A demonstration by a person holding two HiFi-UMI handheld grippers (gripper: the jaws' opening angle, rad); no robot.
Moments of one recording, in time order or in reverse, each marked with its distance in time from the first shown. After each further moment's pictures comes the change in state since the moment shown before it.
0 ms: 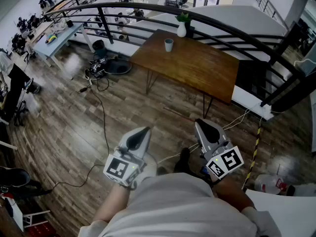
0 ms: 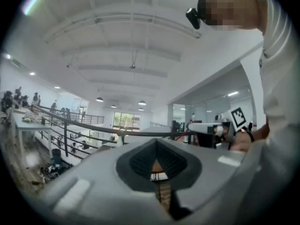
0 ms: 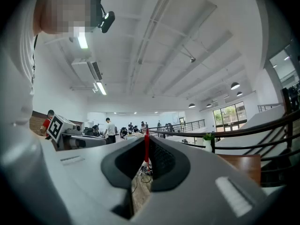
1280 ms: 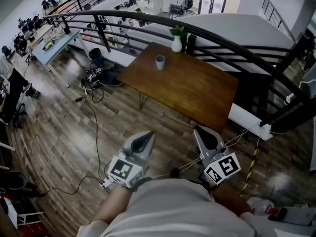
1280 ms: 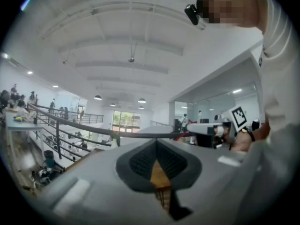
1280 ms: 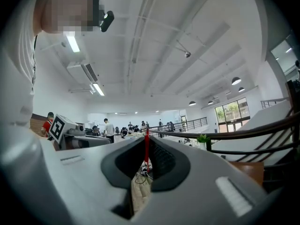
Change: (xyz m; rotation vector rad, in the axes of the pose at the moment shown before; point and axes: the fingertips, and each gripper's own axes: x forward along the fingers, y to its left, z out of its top) left arm 0.273 0.034 0.014 0.019 0.005 0.004; right arm 0.080 -0.253 0.011 0.017 0.008 0.049
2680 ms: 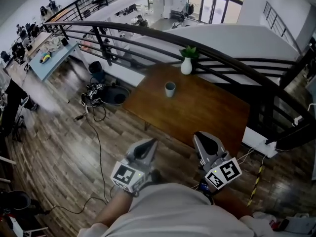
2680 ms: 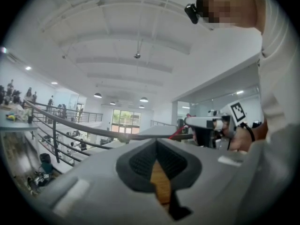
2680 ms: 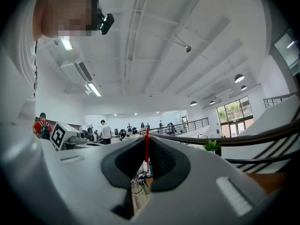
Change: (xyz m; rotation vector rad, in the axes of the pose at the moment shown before) left arm 0.127 0.249 0.022 -0.015 0.013 -0.023; right arm 0.262 -0.103 0.020 0.024 -0.013 0.006
